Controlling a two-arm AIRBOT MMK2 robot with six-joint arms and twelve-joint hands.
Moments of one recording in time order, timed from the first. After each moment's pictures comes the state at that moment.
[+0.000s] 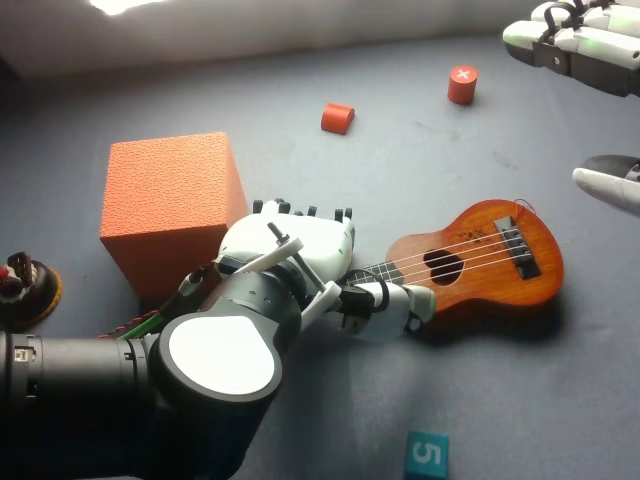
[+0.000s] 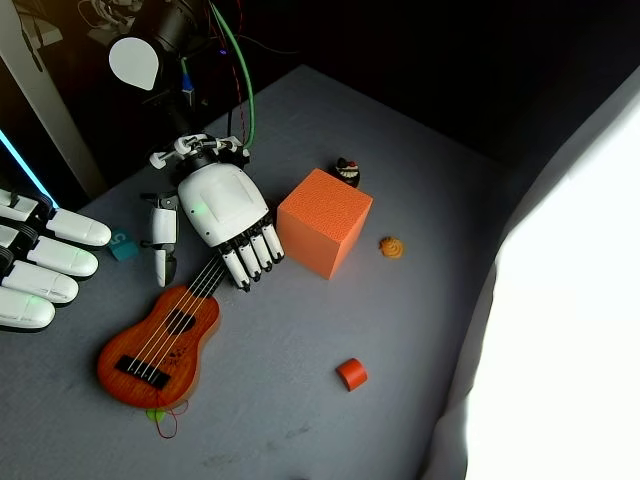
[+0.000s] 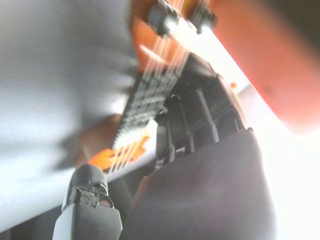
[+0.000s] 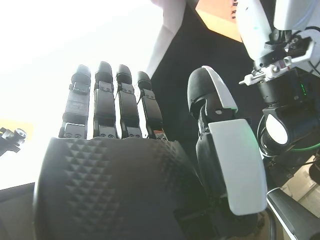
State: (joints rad) left arm 0.62 -1.36 0.88 1.58 0.95 -0.87; right arm -0.38 -0.49 0.49 0.46 0.47 -1.56
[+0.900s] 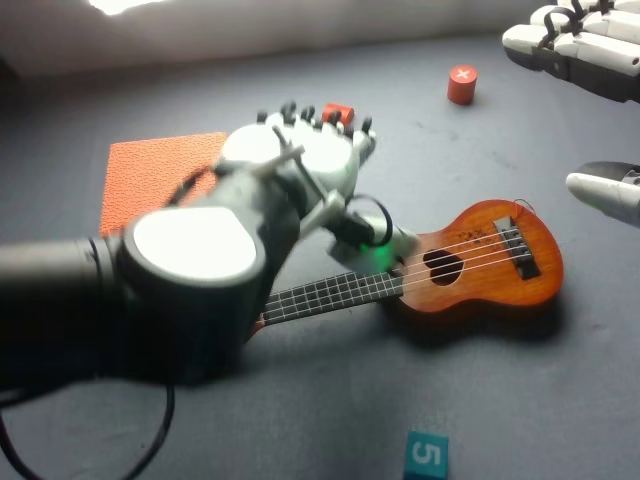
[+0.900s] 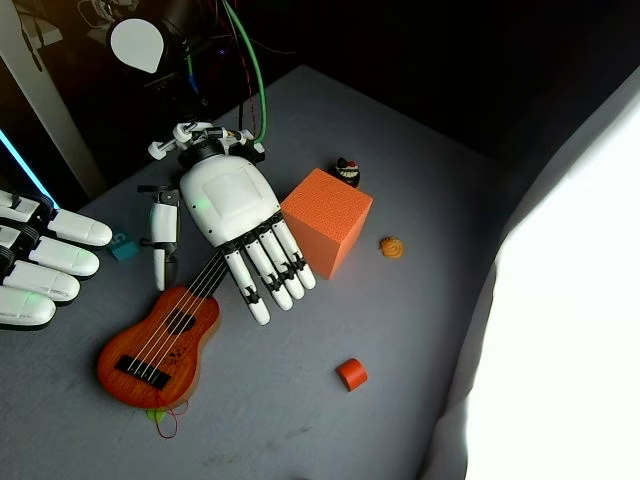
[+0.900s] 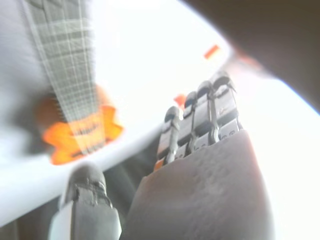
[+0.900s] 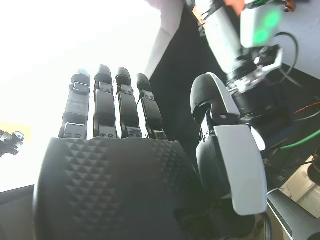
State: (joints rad) left arm 0.43 -1.29 0.87 1.49 0.88 -0.65; right arm -0.39 -0.49 0.49 0.46 0.47 -1.56
